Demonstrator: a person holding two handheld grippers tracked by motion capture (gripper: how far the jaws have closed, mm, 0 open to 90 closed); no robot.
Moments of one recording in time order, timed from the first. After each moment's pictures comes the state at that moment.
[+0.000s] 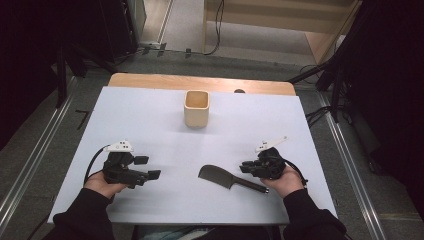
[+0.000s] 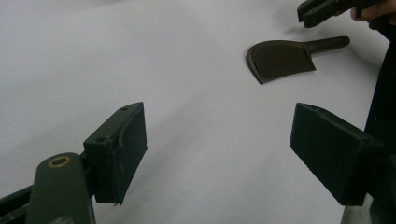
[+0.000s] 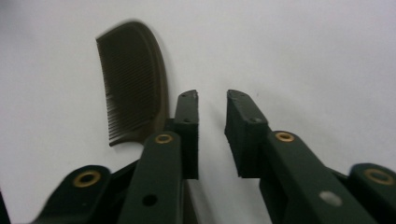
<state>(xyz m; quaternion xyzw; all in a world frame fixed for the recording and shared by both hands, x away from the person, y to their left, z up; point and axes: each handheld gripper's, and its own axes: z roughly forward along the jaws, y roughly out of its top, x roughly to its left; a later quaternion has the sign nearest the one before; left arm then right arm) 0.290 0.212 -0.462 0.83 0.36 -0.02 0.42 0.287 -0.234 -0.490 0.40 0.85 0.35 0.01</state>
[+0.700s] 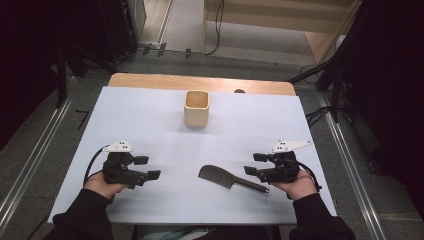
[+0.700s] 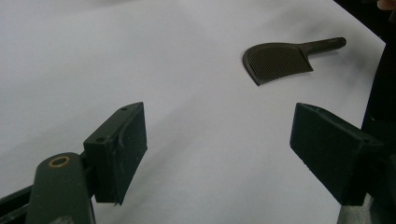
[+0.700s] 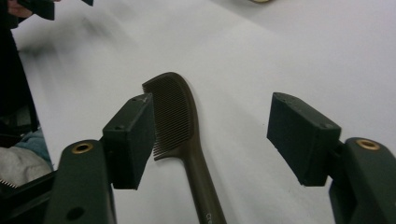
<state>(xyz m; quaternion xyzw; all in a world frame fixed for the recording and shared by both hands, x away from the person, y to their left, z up) 0.289 0.212 -0.461 0.83 0.36 -0.02 0.43 0.257 -0.255 -0.458 0.39 0.81 0.44 0.04</state>
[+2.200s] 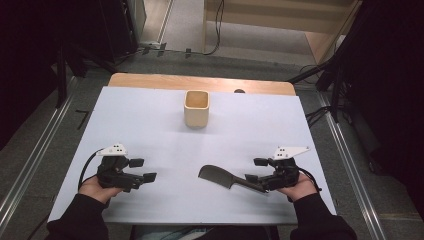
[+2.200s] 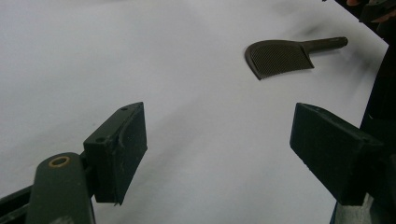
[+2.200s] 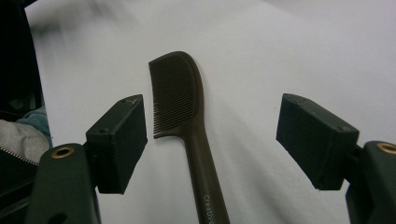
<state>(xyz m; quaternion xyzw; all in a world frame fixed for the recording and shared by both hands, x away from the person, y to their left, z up) 0.278 0.223 -0.460 0.82 0.37 -0.01 0.43 0.255 -0.262 -0.482 0.35 0.82 0.45 0.03</state>
